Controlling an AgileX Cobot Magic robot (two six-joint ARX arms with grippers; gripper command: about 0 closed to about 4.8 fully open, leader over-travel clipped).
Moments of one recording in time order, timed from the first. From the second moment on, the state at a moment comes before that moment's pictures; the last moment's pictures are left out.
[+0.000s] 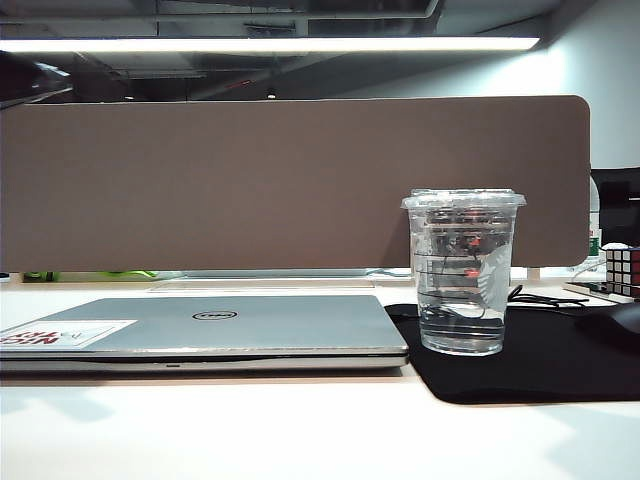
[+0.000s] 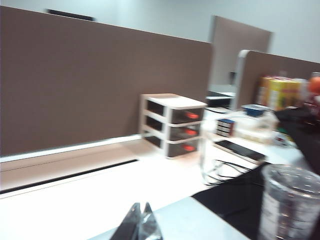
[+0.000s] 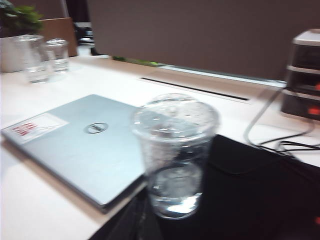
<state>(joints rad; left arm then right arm) 0.03 1.07 0.14 1.20 0.68 -0.22 -0.03 0.00 0.01 -0.01 -0.63 0.01</state>
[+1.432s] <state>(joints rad) 0.01 0.04 0.00 0.05 -0.03 -0.01 -0.03 0.00 0.01 -0.01 0.01 -0.05</state>
